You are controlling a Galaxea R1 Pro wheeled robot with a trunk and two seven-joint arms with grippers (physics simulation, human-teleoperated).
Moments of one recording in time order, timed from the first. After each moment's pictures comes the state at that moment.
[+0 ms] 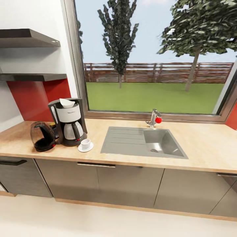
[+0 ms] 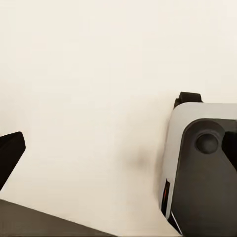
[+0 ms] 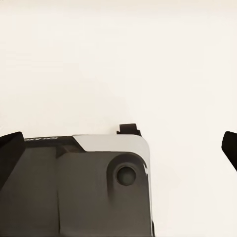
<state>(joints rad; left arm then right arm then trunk) -0.18 0.15 0.13 -0.17 -0.08 0.09 0.06 -0.30 -0.01 0.38 -0.03 -0.44 -0.06 0.00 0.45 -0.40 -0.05</state>
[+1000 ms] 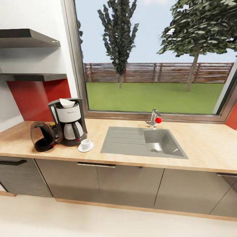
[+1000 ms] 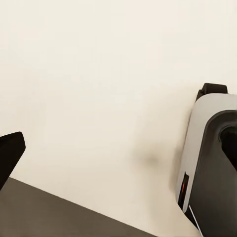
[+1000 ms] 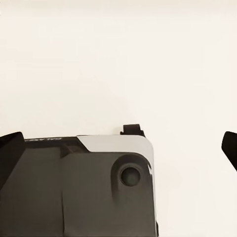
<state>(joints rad) -0.18 0.14 0.13 -0.14 -0.07 0.09 0.17 -0.30 -0.01 0.38 -0.03 -0.45 -0.06 0.00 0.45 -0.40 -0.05</state>
